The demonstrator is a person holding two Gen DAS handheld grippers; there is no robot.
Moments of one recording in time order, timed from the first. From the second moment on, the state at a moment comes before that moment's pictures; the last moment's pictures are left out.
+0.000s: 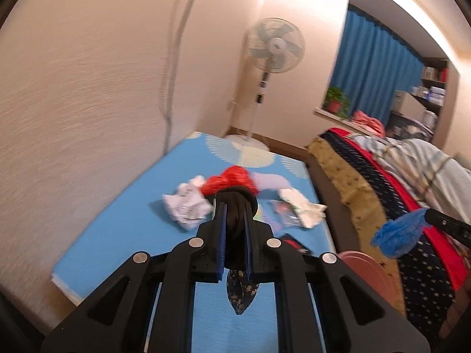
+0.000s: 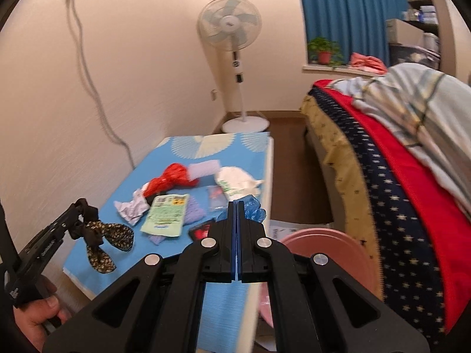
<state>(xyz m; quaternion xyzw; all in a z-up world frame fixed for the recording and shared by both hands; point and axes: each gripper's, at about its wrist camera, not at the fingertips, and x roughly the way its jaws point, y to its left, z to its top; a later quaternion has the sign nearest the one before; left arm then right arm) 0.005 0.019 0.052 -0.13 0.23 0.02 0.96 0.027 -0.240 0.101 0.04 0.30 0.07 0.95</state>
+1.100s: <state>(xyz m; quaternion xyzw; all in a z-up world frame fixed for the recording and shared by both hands) 0.078 -0.189 0.007 -0.03 0.28 -0.27 0.92 0.038 -0.345 0.063 0.07 0.31 -0.09 0.94</state>
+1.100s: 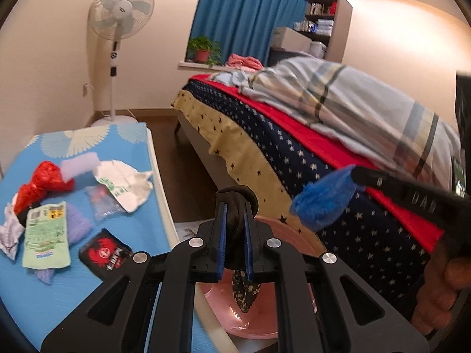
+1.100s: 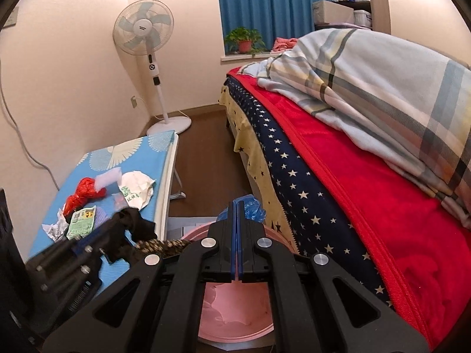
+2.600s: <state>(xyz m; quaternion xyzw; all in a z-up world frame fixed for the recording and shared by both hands) 0.065 -0.125 0.046 -0.04 0.27 -0.24 0.93 0.022 -0.319 0.088 0.08 0.25 -0.07 0.96</state>
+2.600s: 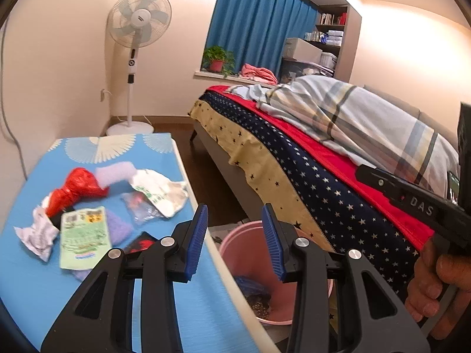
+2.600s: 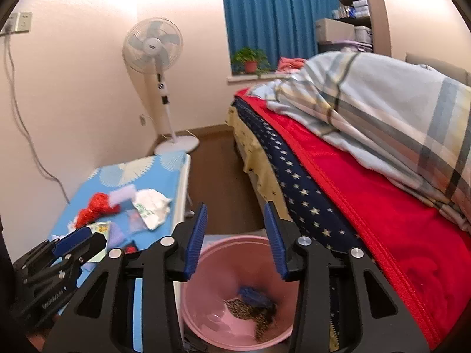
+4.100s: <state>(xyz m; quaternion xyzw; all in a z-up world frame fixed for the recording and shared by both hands) 0.163 0.122 -0.005 -0.09 0.34 0.01 0.94 0.158 -0.118 -0.052 0.12 0.36 0.20 0.90</state>
